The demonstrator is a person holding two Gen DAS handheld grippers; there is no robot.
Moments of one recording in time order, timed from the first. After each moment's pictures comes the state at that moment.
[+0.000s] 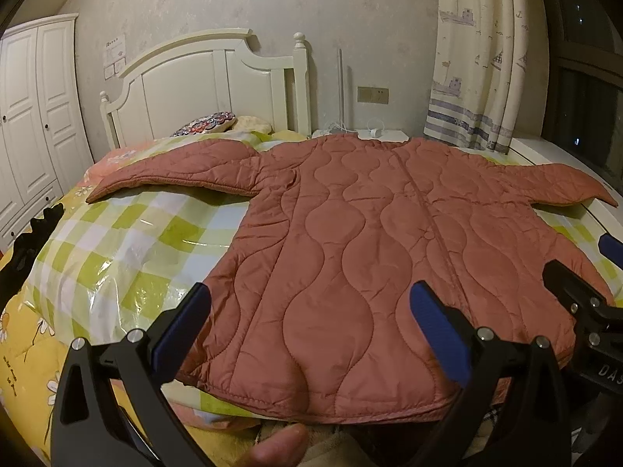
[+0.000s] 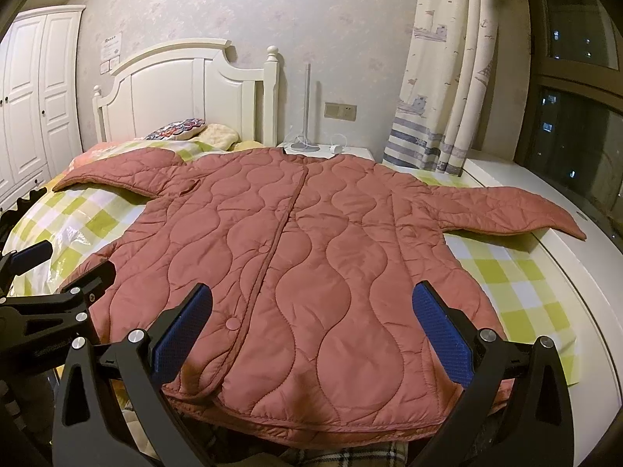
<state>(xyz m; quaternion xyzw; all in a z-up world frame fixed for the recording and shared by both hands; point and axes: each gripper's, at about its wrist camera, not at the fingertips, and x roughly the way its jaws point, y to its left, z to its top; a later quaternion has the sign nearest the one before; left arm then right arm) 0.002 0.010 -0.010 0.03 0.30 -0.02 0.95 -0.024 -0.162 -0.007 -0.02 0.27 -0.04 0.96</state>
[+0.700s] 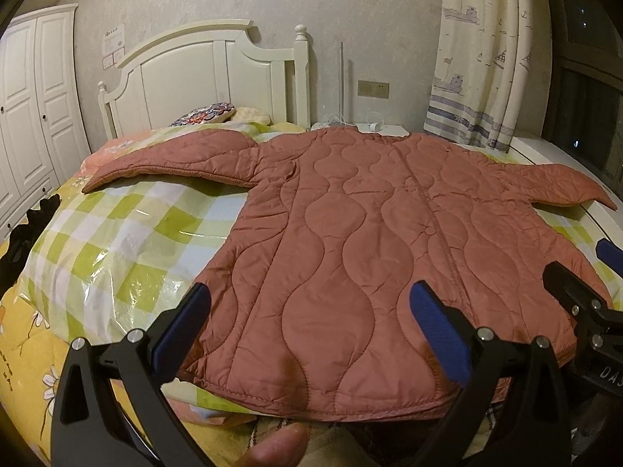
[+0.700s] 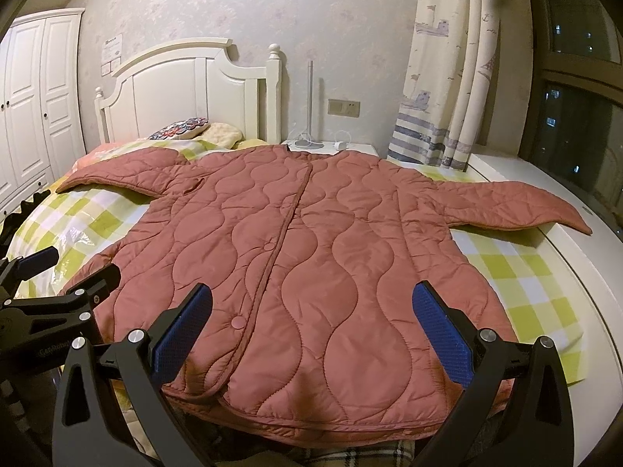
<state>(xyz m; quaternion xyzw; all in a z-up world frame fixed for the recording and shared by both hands) 0.007 0.014 -0.014 0.02 0.31 -0.02 0.95 -0.020 -0.161 -0.009 -0.01 0.28 -0.03 0.96</state>
